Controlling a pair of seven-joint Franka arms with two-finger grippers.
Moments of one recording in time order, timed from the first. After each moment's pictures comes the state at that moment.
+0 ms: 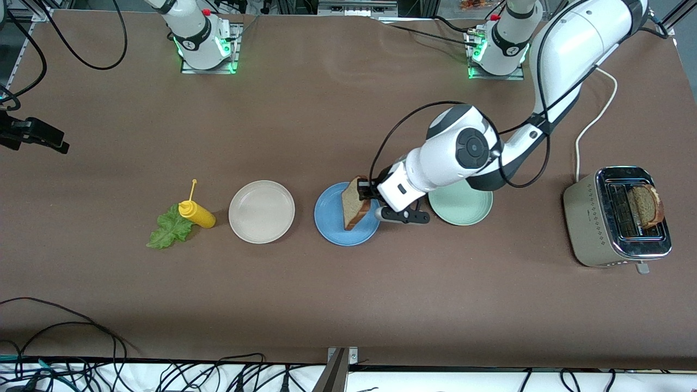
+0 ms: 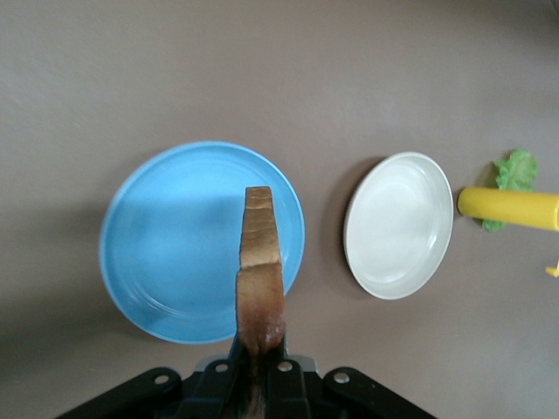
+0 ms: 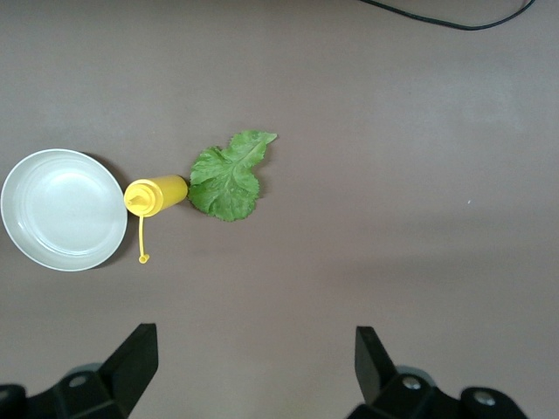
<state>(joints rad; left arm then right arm) 0.16 0.82 -0.96 -1.52 0.23 2.29 -0.69 0.09 0.09 -0.20 -1.54 -0.01 1.62 -0.05</state>
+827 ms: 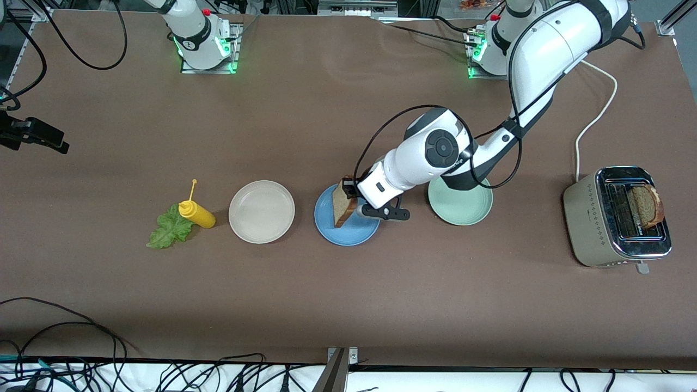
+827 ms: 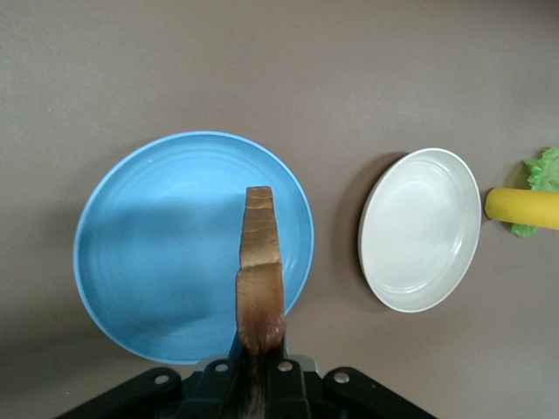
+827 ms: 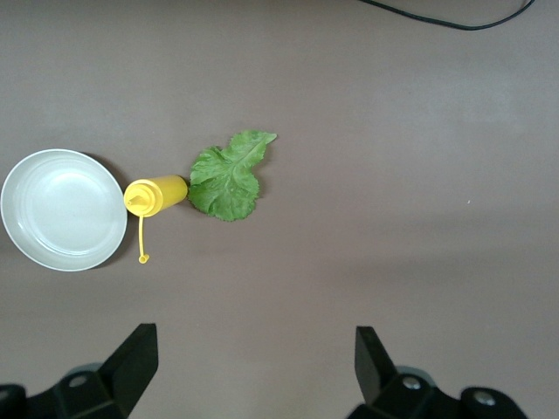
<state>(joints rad) 0.05 0.84 -0.86 -1.51 0.23 2.35 -0.72 0.09 0.09 -0.20 -1.54 -0.01 1.62 -0.05</state>
